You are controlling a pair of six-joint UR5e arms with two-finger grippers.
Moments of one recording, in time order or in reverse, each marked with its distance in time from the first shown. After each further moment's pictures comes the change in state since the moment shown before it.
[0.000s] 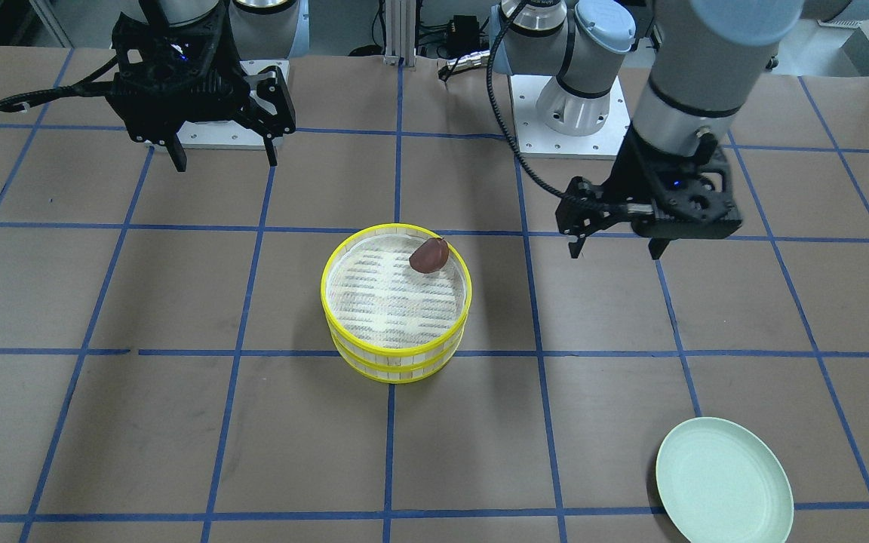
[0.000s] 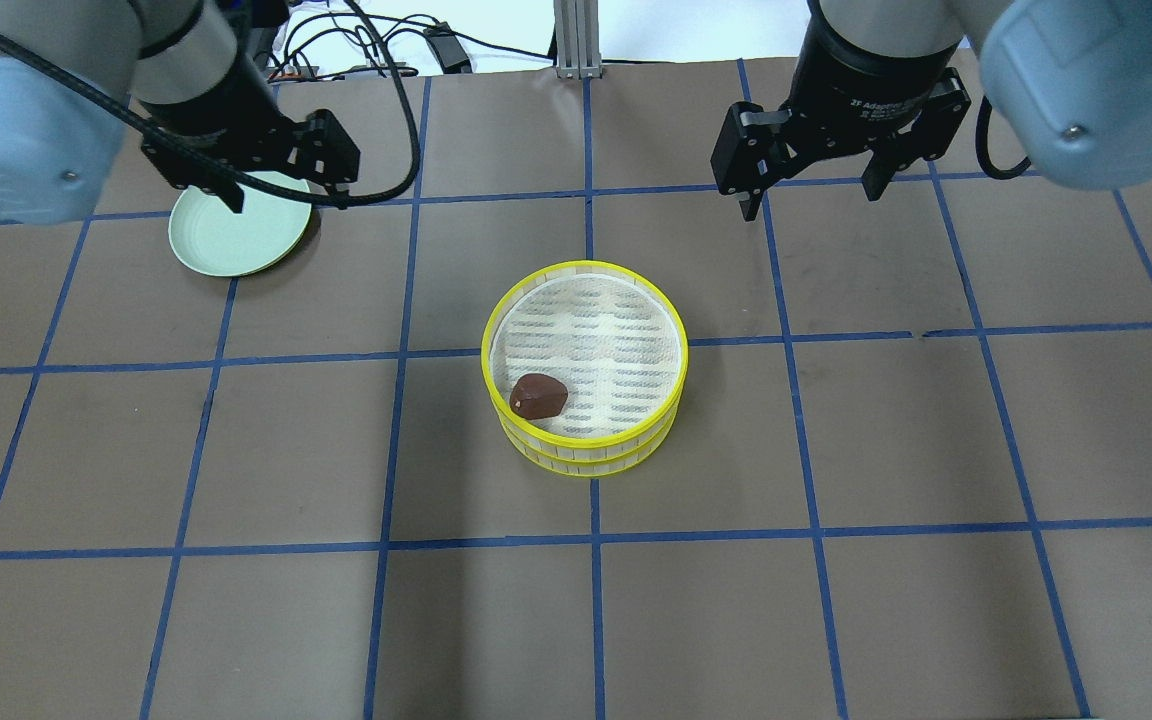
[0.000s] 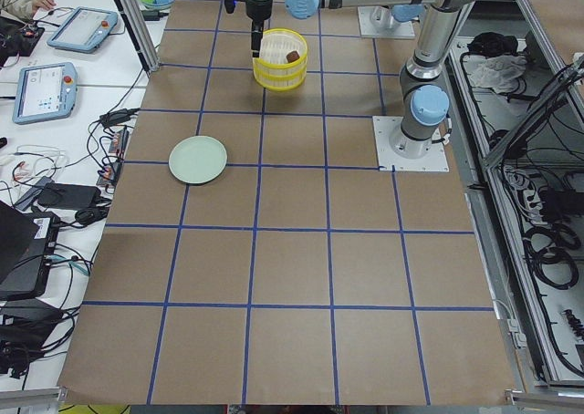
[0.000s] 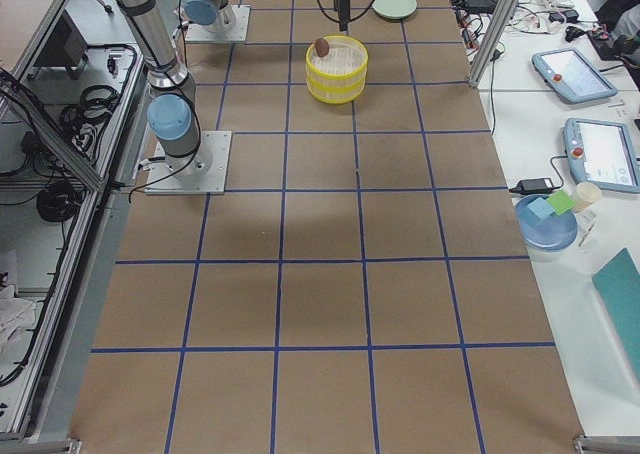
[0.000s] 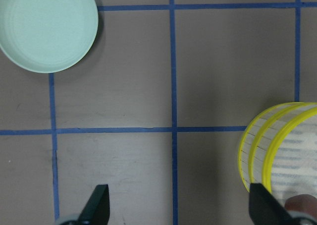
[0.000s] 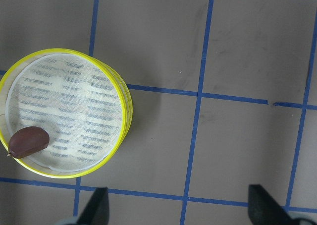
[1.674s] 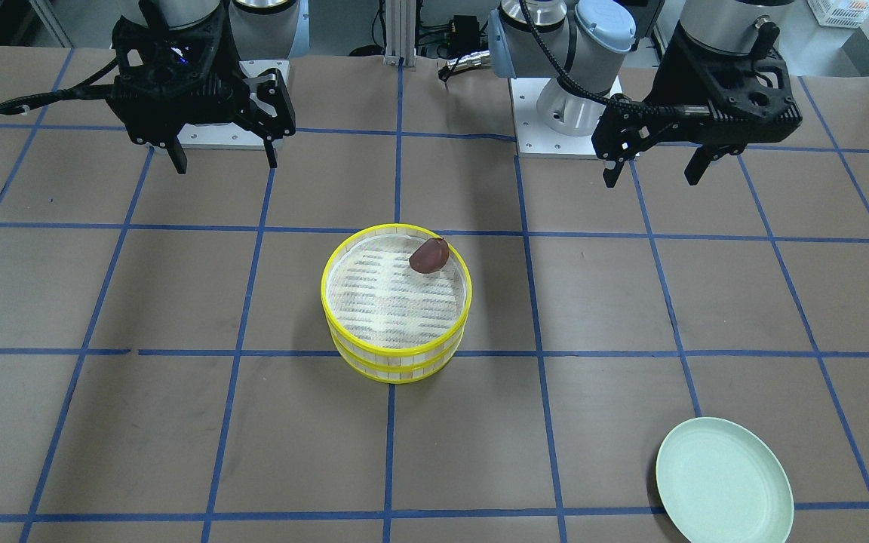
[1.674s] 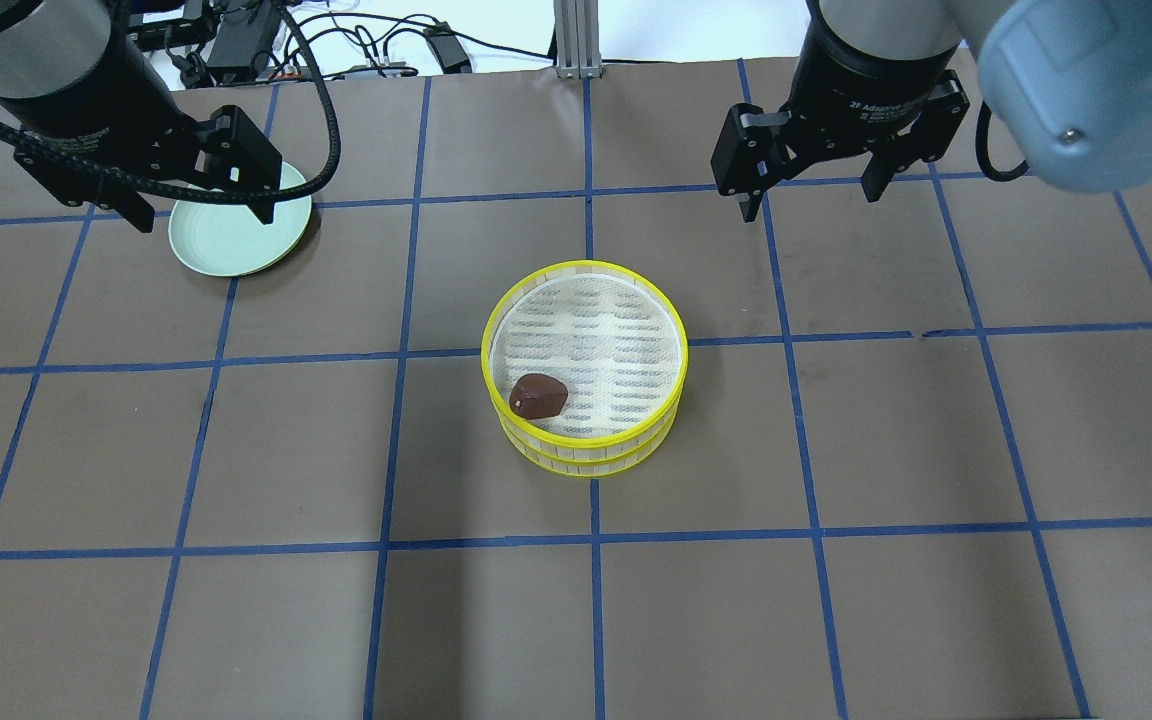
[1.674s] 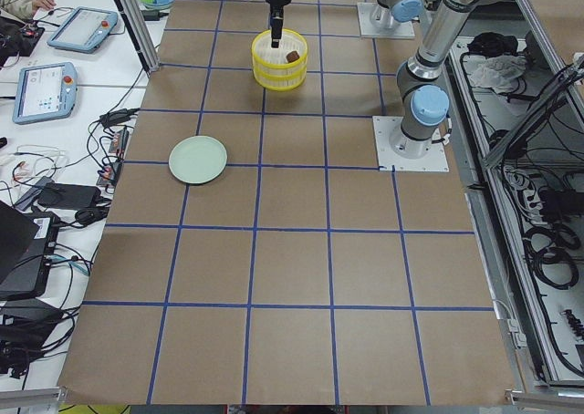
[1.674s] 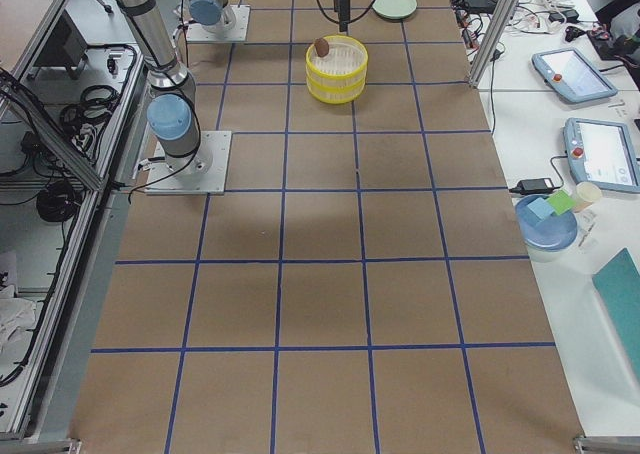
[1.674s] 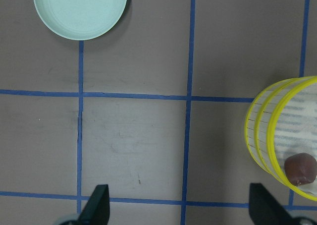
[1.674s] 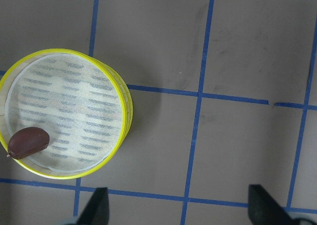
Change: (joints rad) left arm 0.032 0.112 0.006 -0.138 0.010 0.000; right arm -0.001 0.000 0.006 -0.007 0.001 0.000
